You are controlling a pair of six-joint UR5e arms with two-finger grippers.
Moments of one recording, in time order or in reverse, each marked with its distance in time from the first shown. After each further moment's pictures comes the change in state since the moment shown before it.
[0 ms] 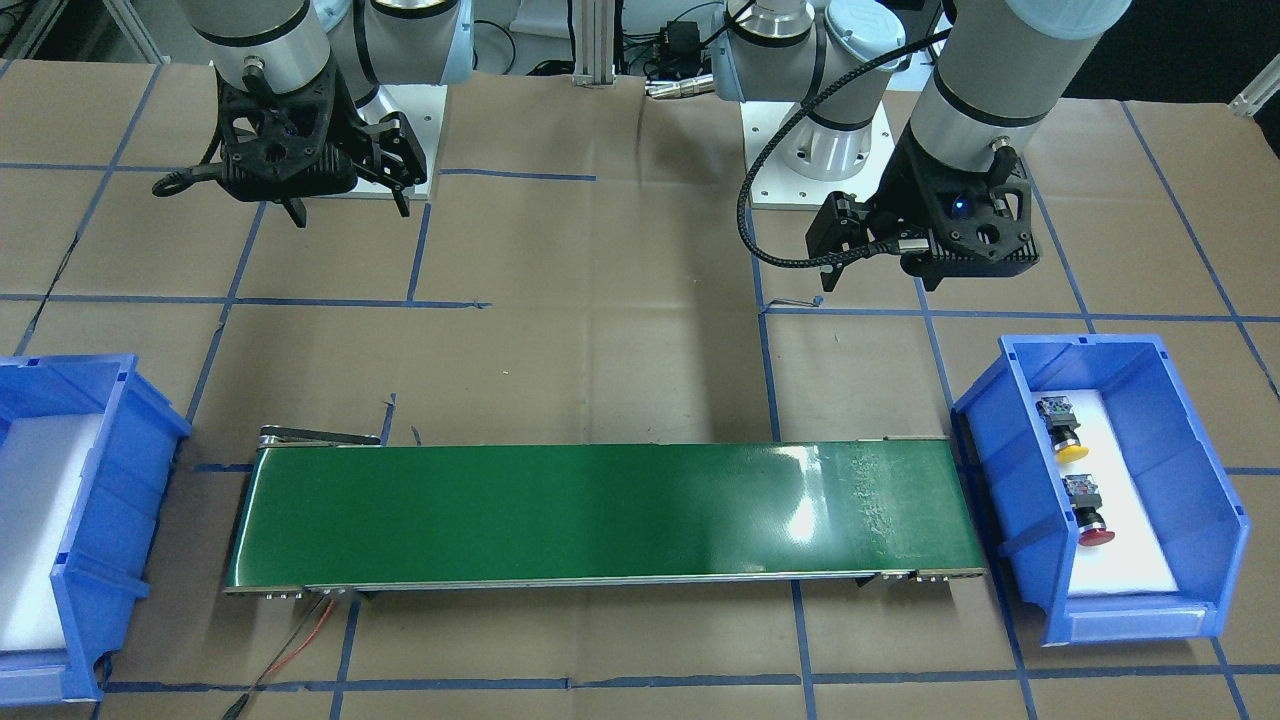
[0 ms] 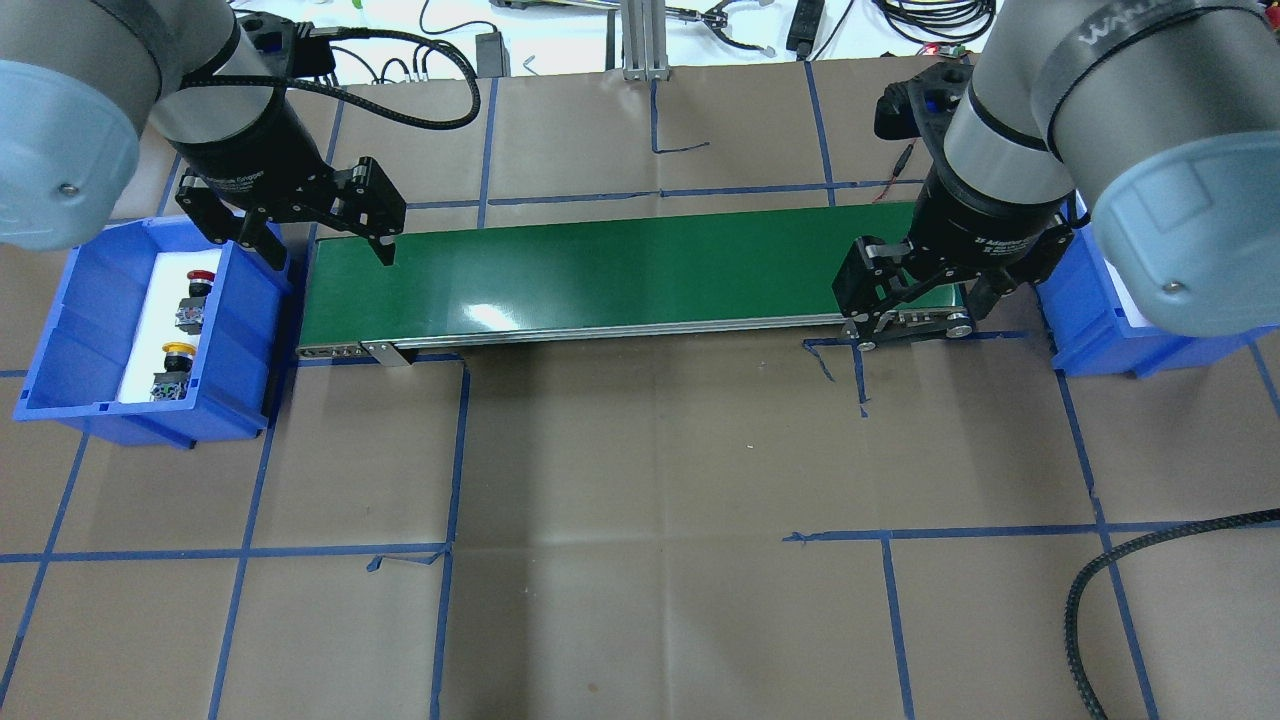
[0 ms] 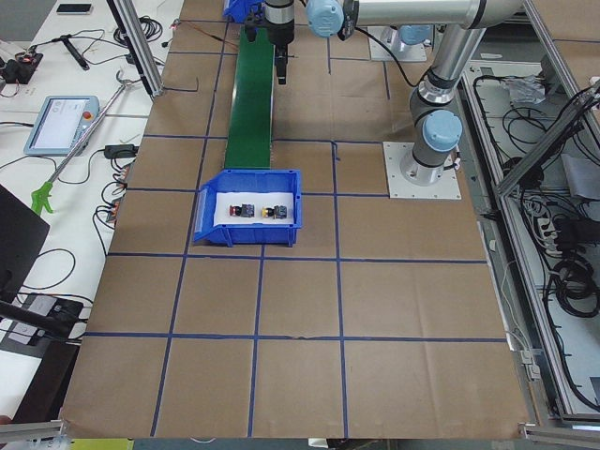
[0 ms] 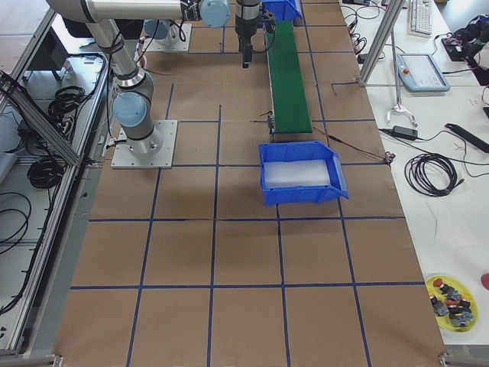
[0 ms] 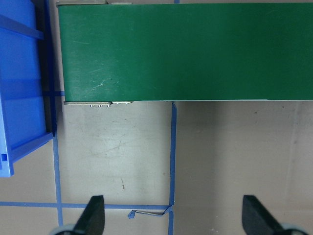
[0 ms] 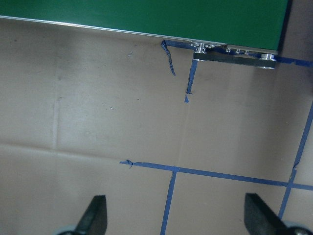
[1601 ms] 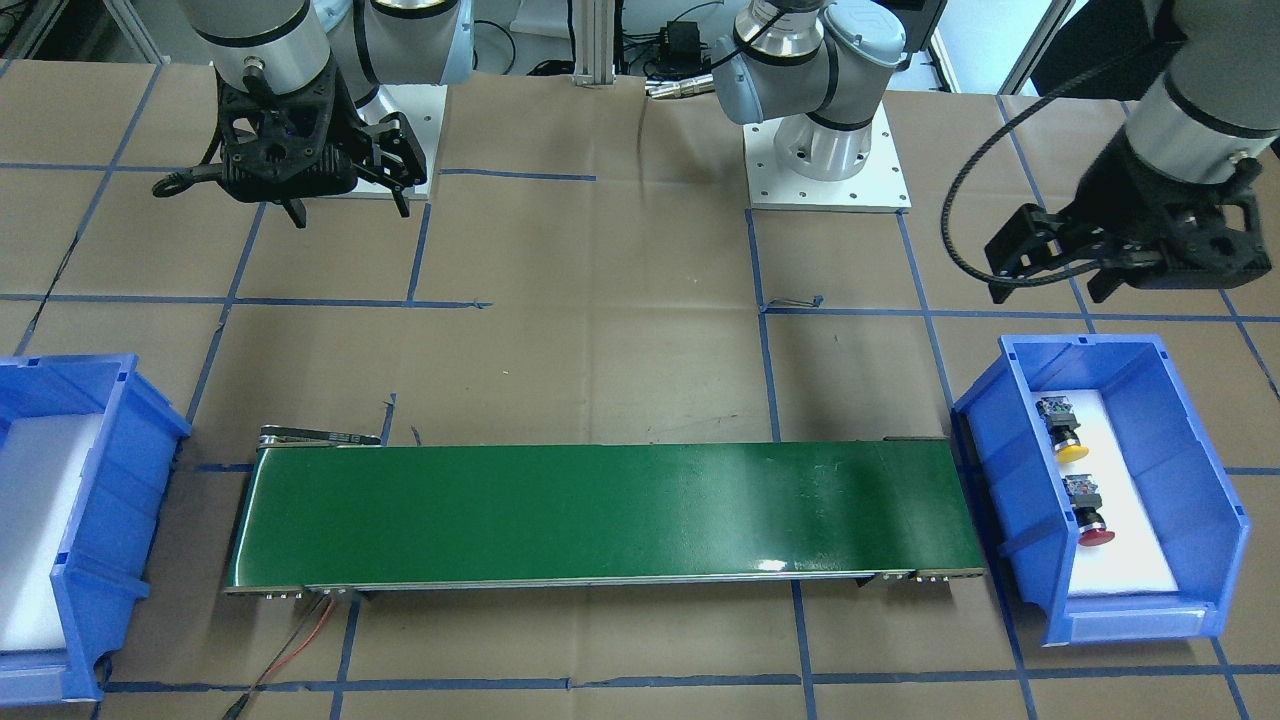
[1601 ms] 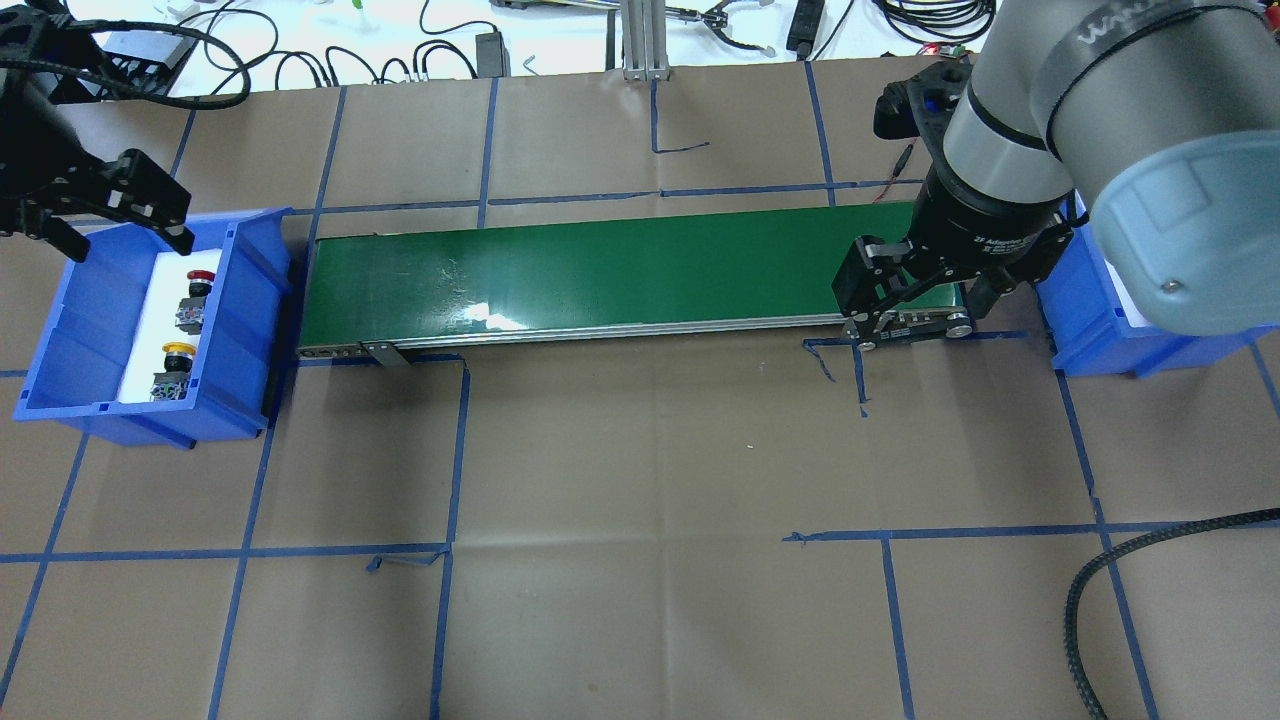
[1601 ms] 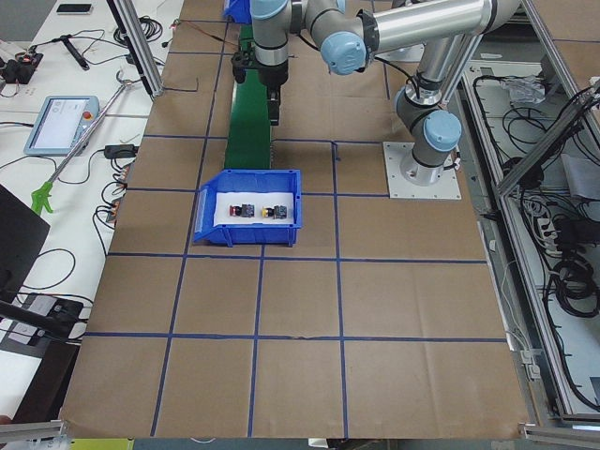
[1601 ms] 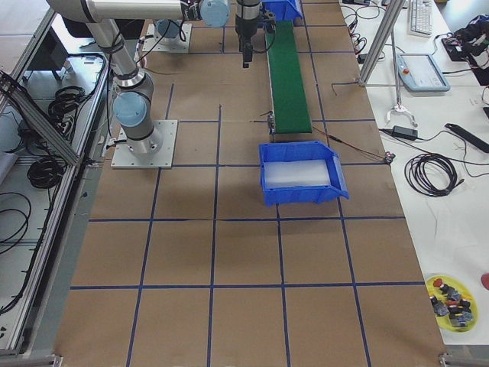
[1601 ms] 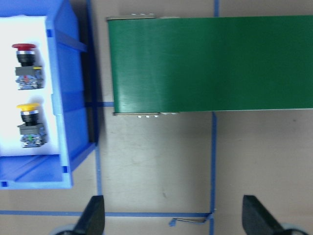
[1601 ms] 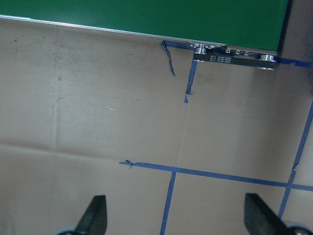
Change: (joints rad) left arm 0.381 -0.002 0.014 0.008 0.001 0.369; right arm 0.000 0.001 -0.001 -0.001 -0.001 -0.002
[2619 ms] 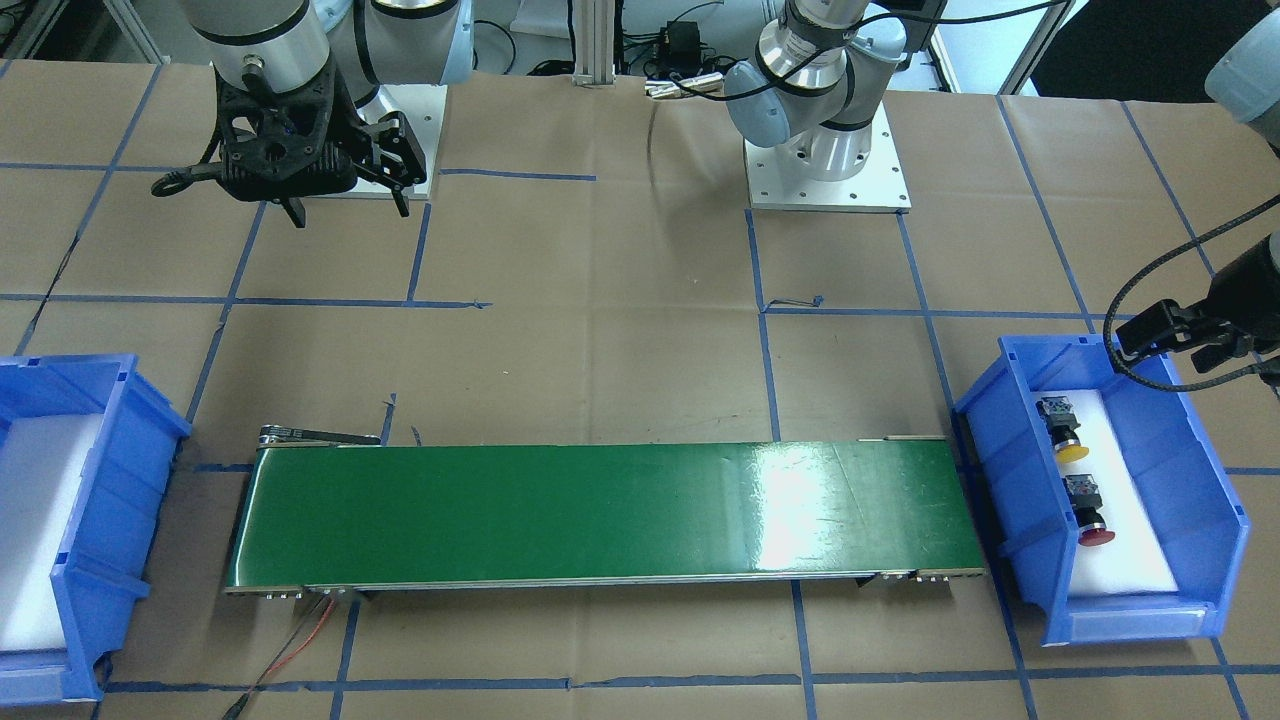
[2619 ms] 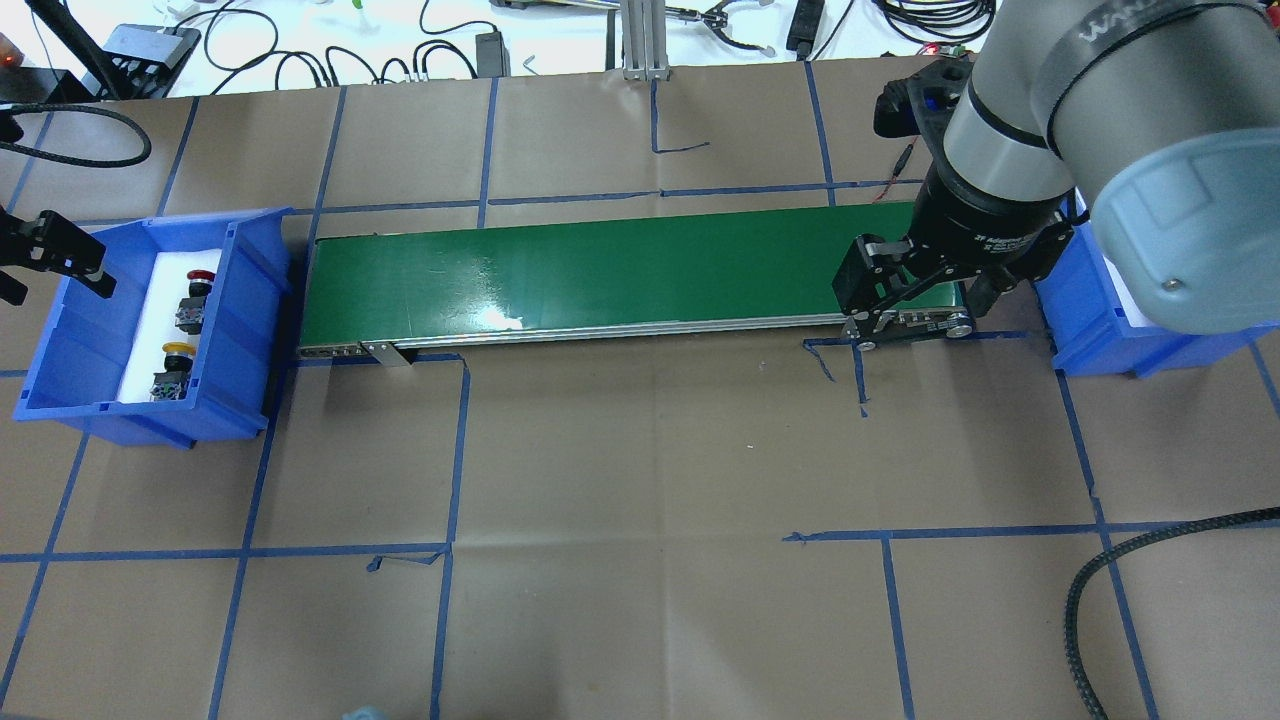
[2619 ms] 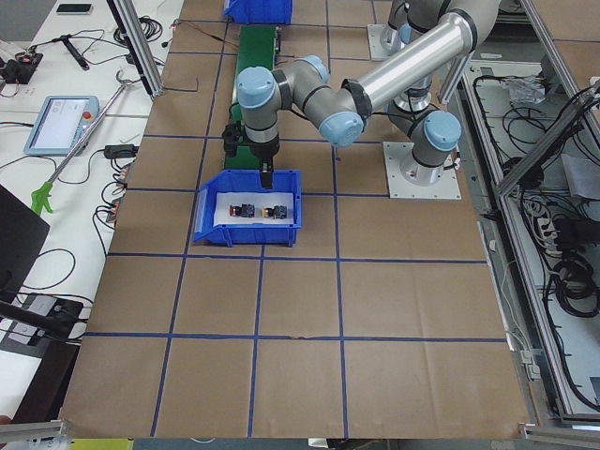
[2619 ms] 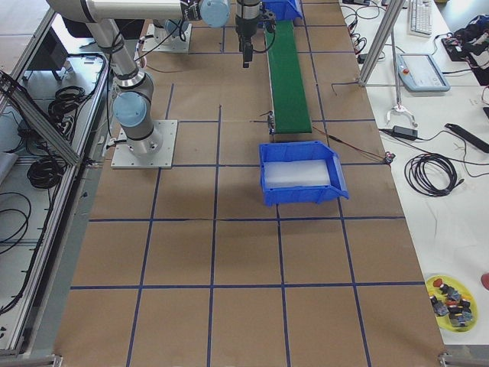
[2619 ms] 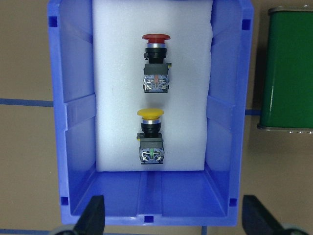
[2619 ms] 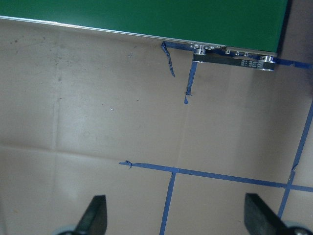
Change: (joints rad) left arm 0.188 -0.181 -0.041 0.189 -0.013 0.190; right arm 0.000 0.000 -0.002 -0.001 0.000 -0.002
